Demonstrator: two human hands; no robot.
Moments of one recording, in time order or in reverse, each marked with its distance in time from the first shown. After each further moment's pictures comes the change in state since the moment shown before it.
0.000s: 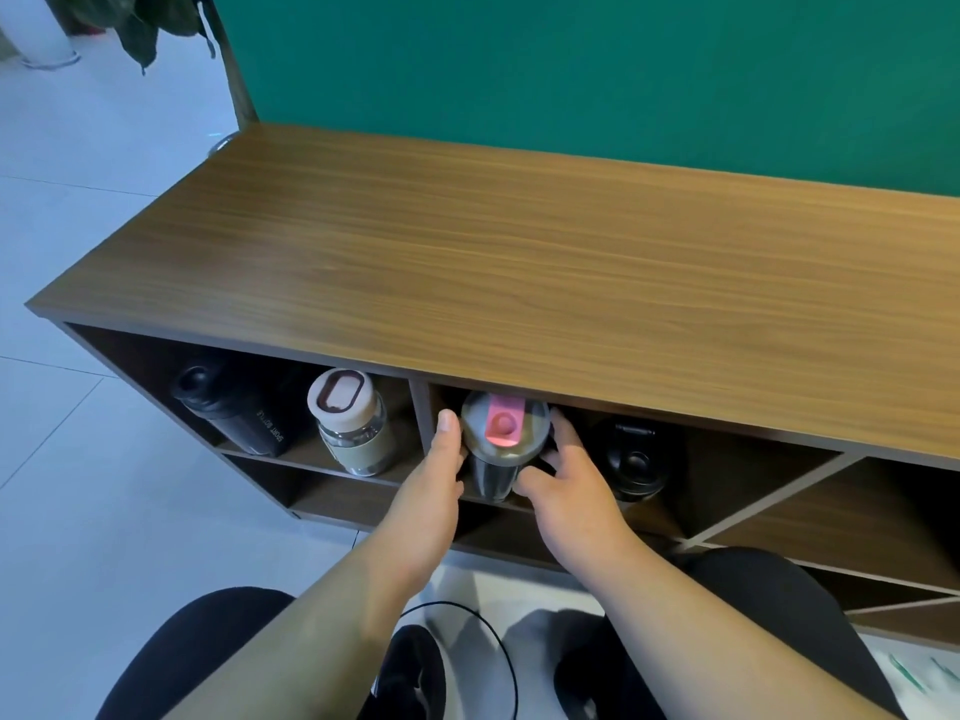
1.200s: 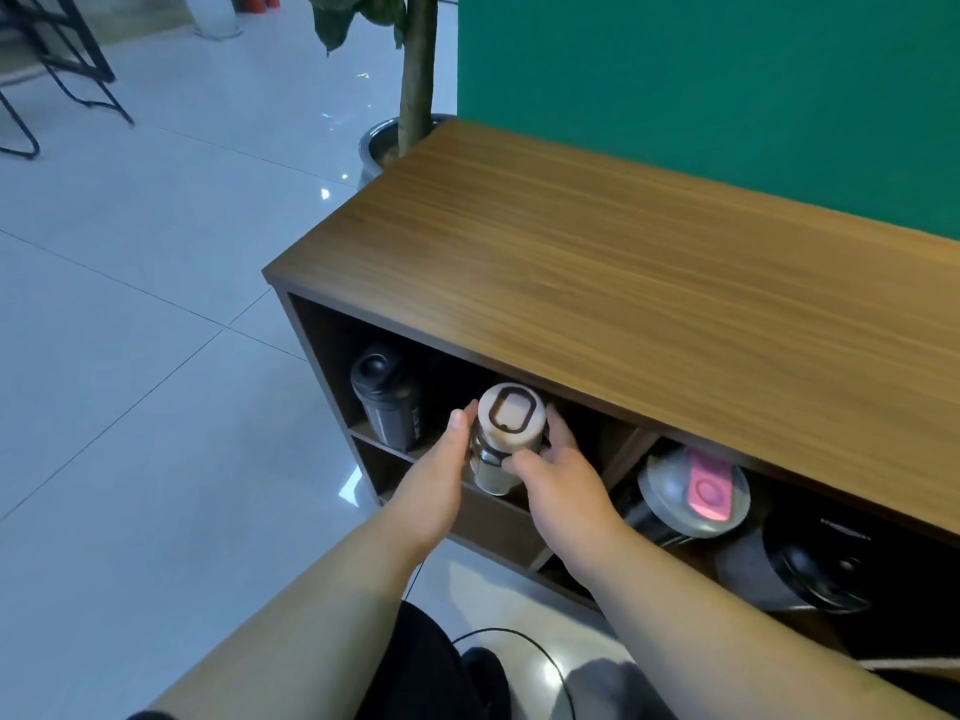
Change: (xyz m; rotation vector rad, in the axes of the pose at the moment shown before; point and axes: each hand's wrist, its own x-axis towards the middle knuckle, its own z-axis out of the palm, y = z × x) left_hand 0.018 -0.009 -0.161 0.094 0.123 0.111; right_hand 0.035 -0.062 0.153 -0.015 -0.225 0.083
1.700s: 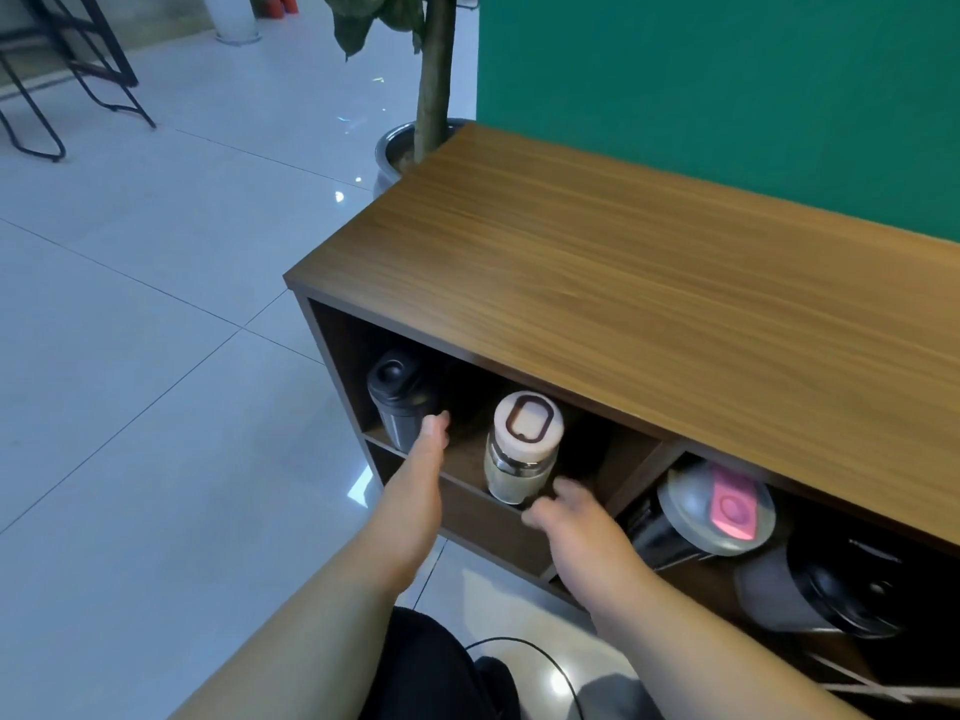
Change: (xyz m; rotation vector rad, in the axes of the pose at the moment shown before) left_hand -0.017 0.000 -0.019 -0.094 0.166 -0.017; right_hand -0.019 0.016 -0.002 0.004 -0.080 0.213
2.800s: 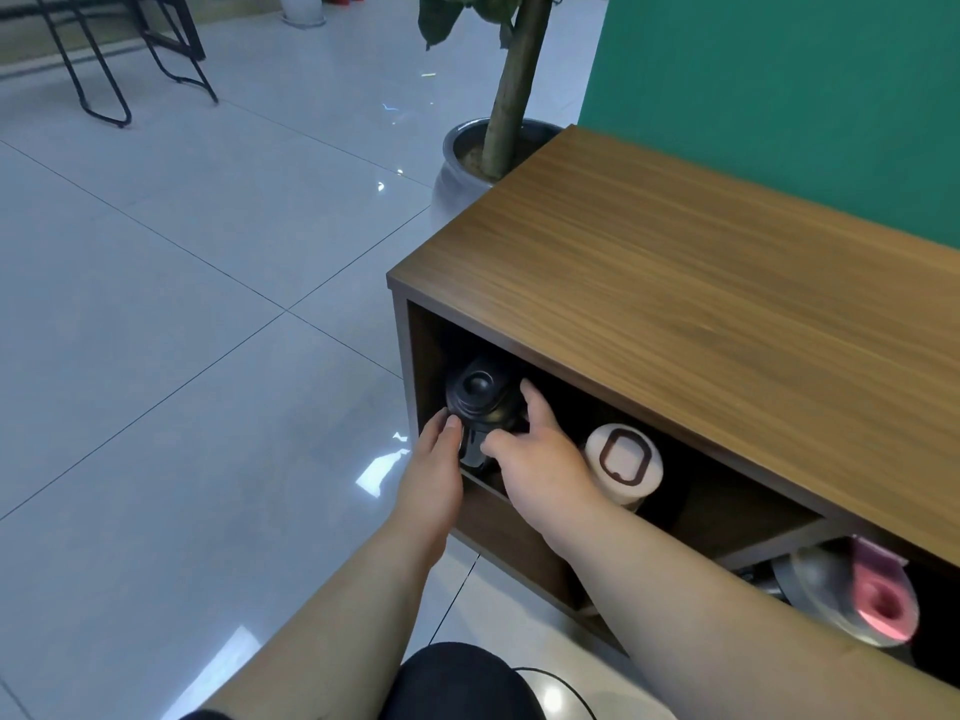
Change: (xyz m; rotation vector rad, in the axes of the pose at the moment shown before) left_hand 0.070 -0.028 -0.056 -0.185 0.279 -0.092; right_hand 0.071 -0.074 0.099 -0.084 -0.053 -0.209
